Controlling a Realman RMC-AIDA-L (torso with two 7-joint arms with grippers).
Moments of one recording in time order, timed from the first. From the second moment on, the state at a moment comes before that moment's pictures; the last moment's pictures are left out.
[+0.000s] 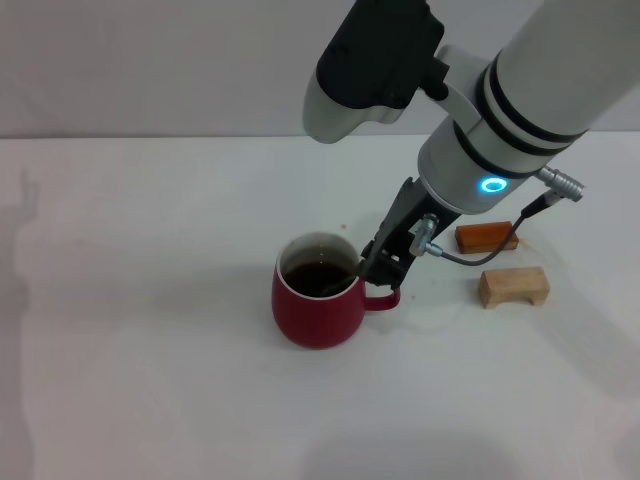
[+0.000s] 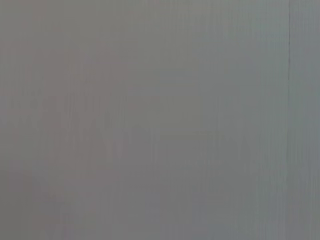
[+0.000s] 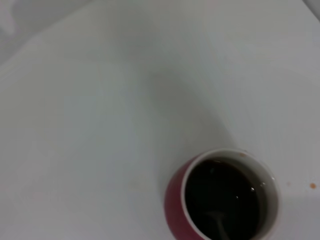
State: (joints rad) left arm -0.51 -2.04 -1.30 -0.18 2.22 1.09 0.00; right arm 0.95 2.07 1.49 1.35 -2.53 1.59 -0.45
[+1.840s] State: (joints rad) left arm -0.49 -2.05 -1.30 -0.18 2.21 1.11 0.00; right arm 1.12 2.07 1.54 1.05 -2.58 1.47 -0.52
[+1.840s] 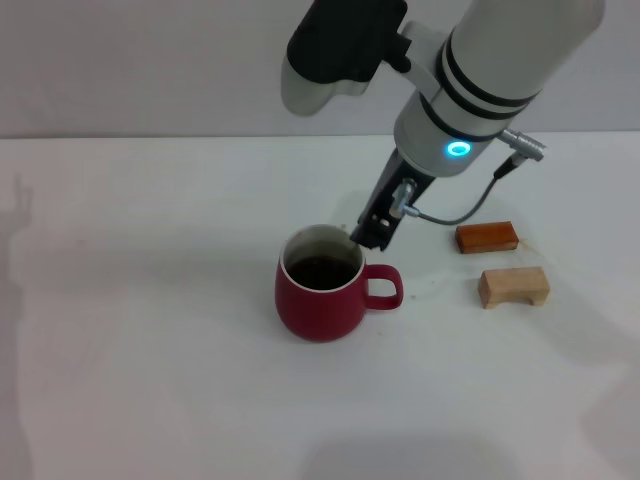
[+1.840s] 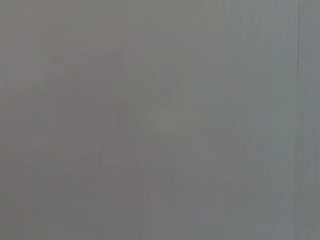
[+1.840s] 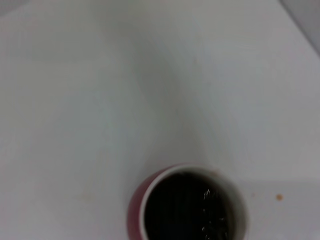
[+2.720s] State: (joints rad) left arm -0.49 -2.05 -1.30 -0.17 2.21 1.12 -0.01; right arm 1.16 2.07 1.53 0.98 -2.56 1.45 -0.52
